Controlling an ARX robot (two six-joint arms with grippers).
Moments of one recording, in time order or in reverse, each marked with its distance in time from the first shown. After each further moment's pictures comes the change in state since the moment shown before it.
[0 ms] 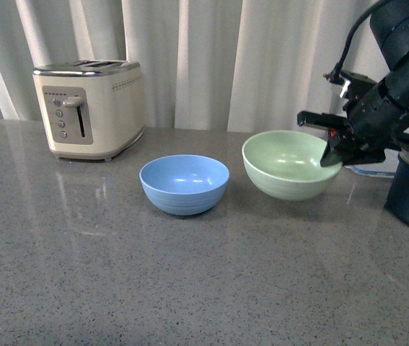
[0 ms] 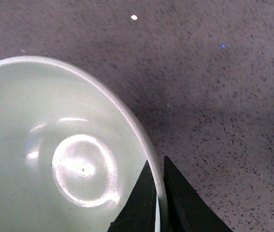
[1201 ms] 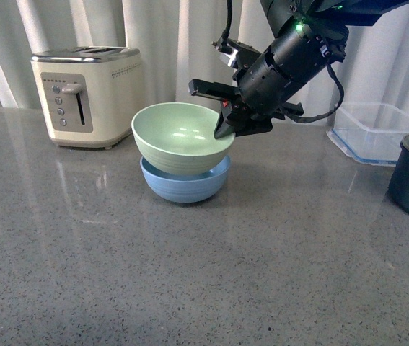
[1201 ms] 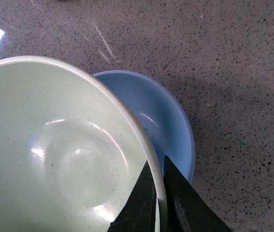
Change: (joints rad) left arm 0.000 0.000 0.000 0.000 0.000 0.000; right arm 0.199 0.241 0.385 -0.132 -0.142 -0.069
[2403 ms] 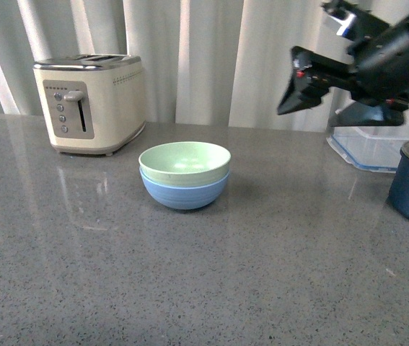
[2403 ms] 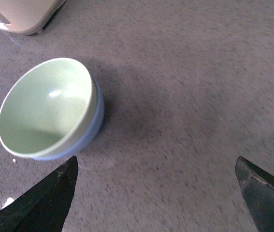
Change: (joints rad) left arm 0.000 0.000 0.000 0.000 0.000 0.000; right arm -0.190 -0.493 -0.652 0.301 -0.011 -0.020
